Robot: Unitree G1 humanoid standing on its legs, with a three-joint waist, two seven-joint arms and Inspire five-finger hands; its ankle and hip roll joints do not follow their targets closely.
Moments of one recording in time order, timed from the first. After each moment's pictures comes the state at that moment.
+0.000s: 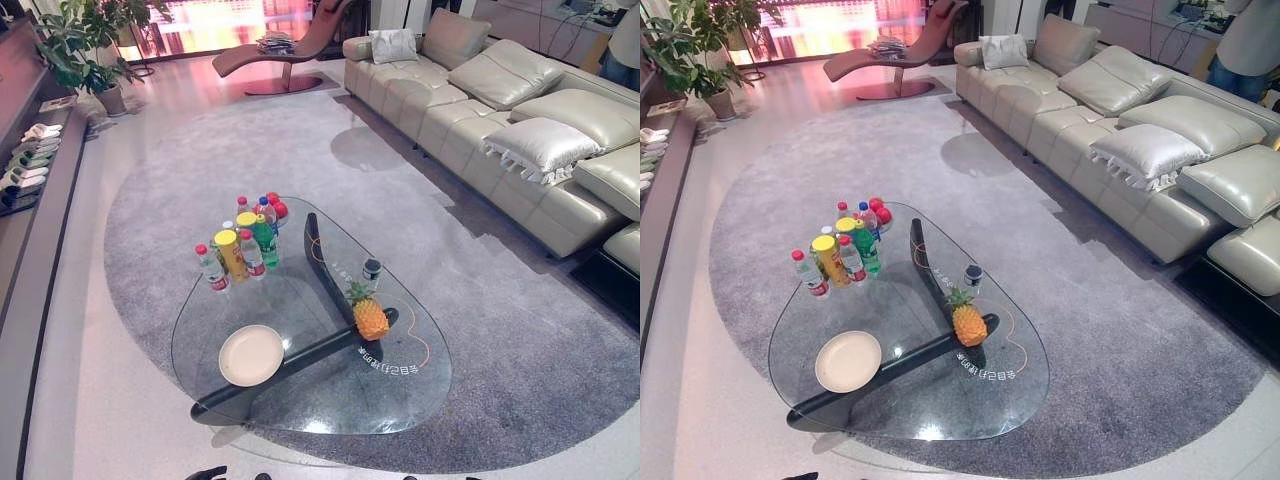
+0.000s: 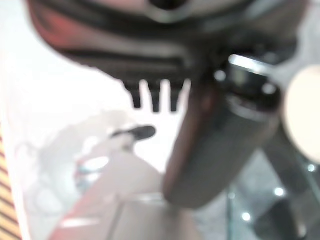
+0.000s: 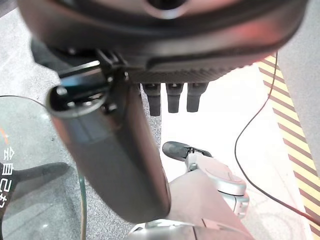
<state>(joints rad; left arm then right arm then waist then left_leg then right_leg) 0.02 0.34 -0.10 1.28 -0.18 -0.01 -0.15 0.01 -0.31 0.12 1.33 0.18 -0.01 0.01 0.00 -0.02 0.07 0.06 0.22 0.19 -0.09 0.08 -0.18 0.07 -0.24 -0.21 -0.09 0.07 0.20</state>
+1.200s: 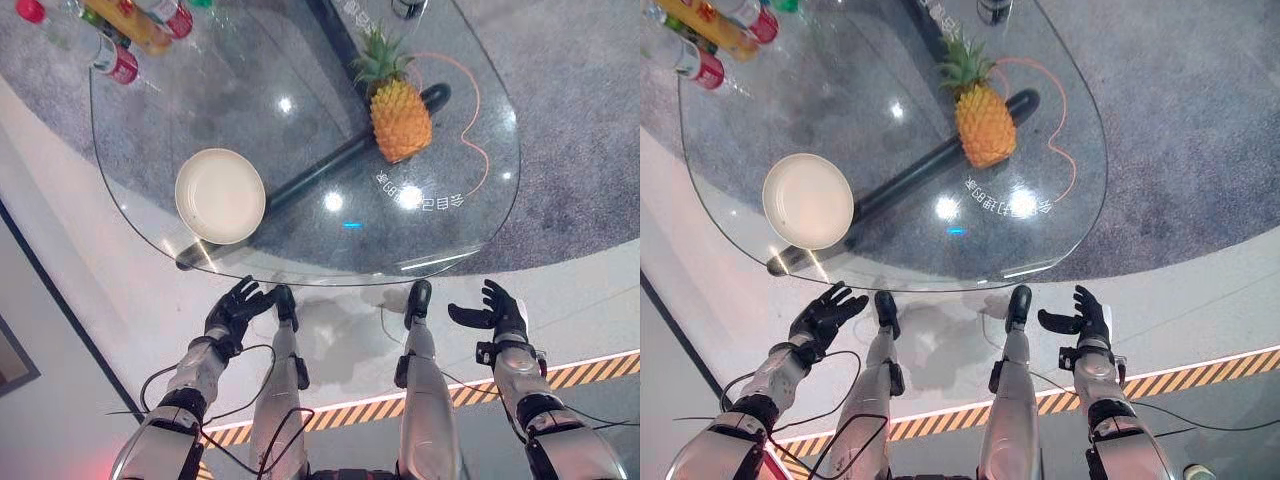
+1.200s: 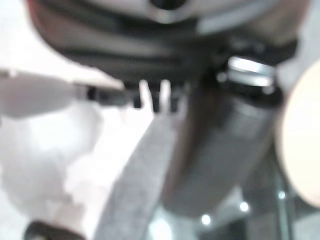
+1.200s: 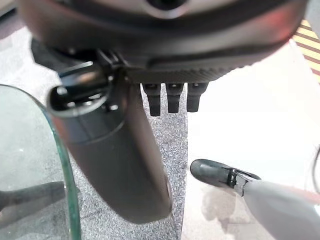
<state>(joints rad) -0.46 0.36 -0.17 1.06 -0.83 -0.15 -0.13 -0.46 -0.44 0.14 1.13 0.40 -0.27 -0.20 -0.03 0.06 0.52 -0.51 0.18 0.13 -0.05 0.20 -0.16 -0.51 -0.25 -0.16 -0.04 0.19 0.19</state>
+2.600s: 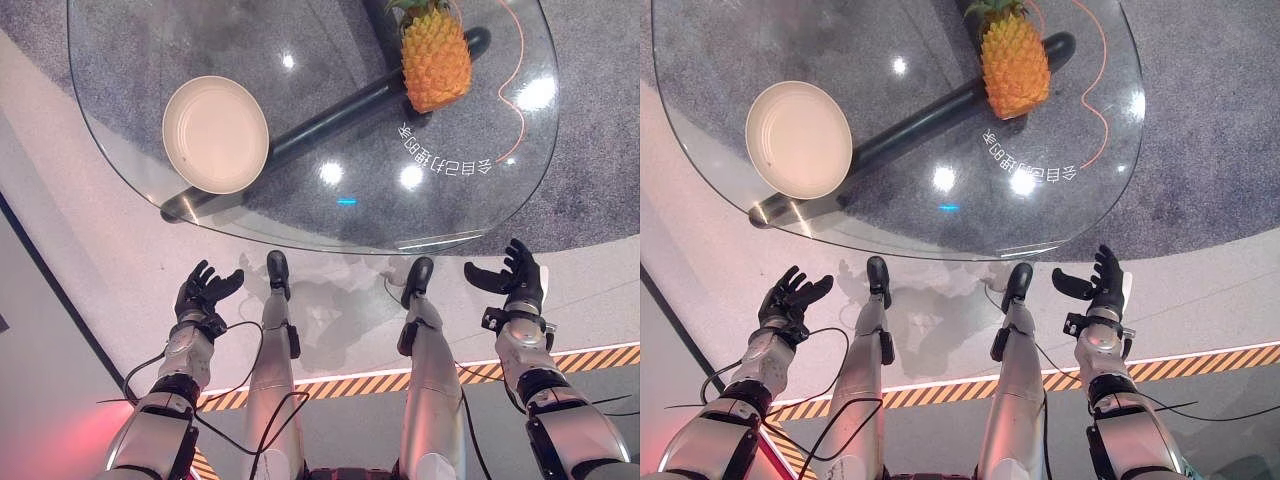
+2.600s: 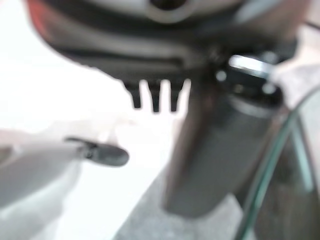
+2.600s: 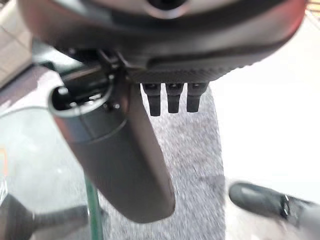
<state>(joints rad) -0.50 0.40 -0.13 1.08 -0.85 -0.21 0.07 -0.54 -0.49 0.12 1.11 0.48 -0.36 -0.33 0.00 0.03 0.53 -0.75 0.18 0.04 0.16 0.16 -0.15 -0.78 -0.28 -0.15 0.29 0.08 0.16</state>
